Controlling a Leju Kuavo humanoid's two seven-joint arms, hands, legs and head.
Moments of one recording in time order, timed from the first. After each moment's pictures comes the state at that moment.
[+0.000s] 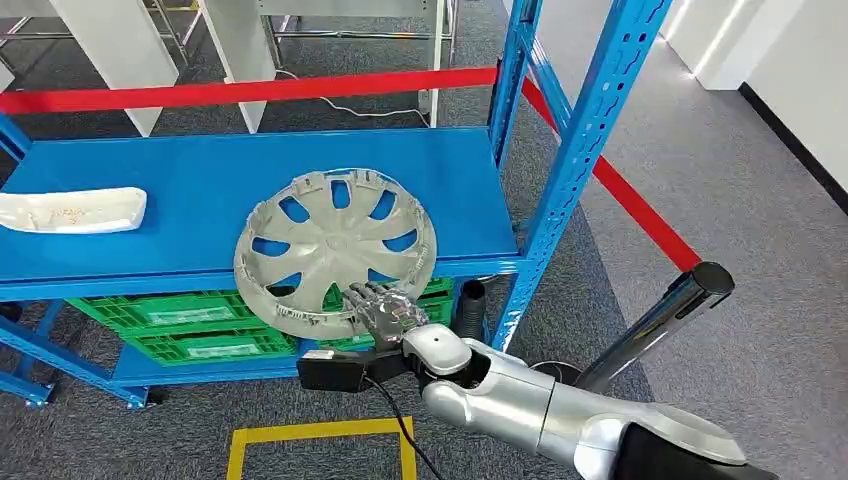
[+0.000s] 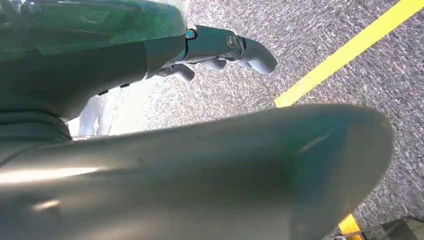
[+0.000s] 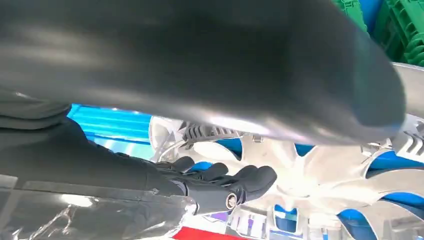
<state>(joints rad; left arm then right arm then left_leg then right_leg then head) -0.14 0.12 -0.97 -0.33 0.24 0.27 0.40 -0.68 -0.10 1.27 -1.11 0.54 0.13 0.42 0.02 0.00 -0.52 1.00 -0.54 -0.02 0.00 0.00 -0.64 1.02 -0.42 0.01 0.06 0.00</state>
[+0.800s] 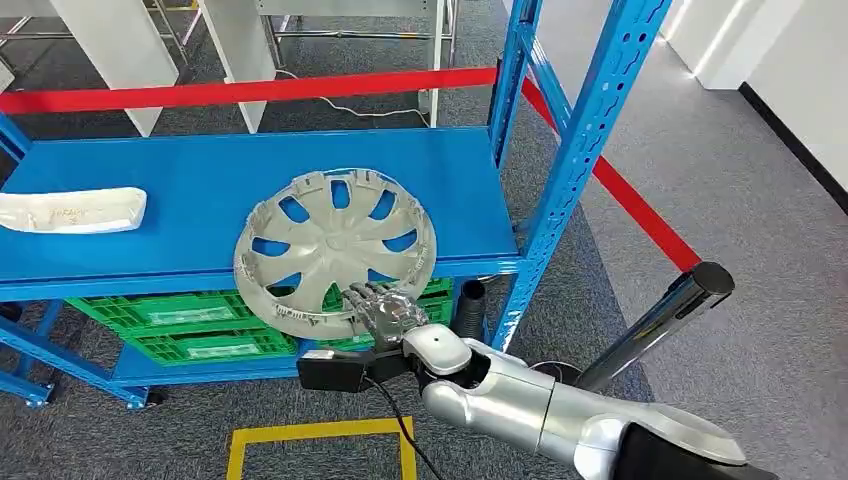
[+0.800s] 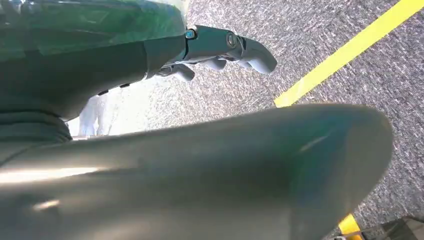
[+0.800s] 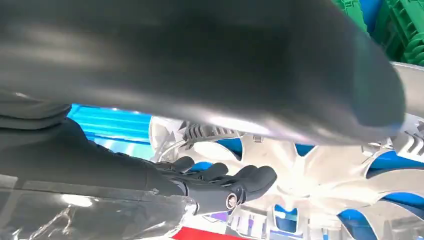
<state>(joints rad) -0.14 0.12 -0.97 -0.33 0.24 0.27 0.40 -0.68 -0.10 1.27 -1.11 0.54 0.13 0.42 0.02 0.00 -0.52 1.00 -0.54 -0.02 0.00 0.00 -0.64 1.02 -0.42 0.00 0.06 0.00</state>
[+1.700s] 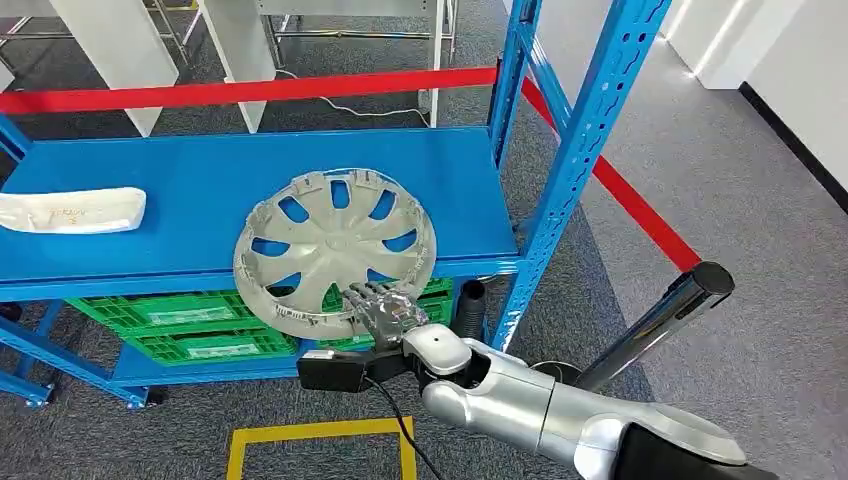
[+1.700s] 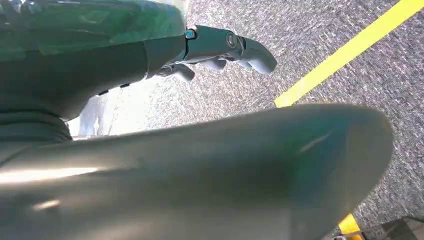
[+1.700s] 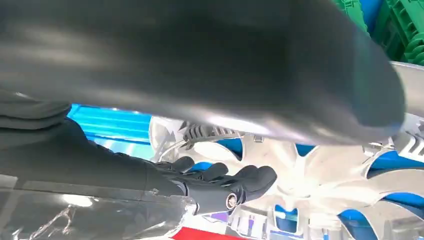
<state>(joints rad) -0.14 0.12 -0.97 -0.33 0.24 0.27 0.40 -0.68 -0.10 1.27 -1.11 0.54 0.13 0.42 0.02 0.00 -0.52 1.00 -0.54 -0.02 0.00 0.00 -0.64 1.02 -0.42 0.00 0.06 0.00</state>
